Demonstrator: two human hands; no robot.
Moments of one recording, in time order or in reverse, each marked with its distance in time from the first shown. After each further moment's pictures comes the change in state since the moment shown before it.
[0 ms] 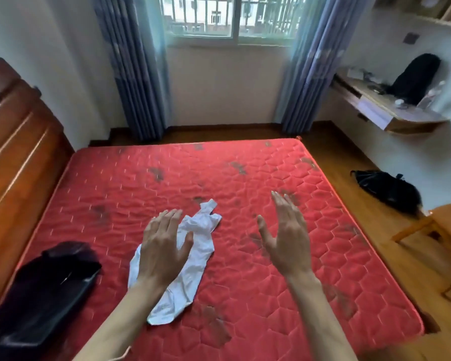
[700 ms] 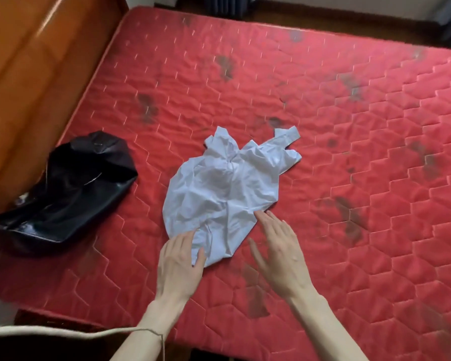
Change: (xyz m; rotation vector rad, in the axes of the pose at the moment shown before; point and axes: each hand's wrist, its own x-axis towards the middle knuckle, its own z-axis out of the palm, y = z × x) left_hand -0.150 -0.178 0.224 -0.007 -0.254 -0.594; right_hand -0.085 0.050 0.343 0.135 -0.690 -0.234
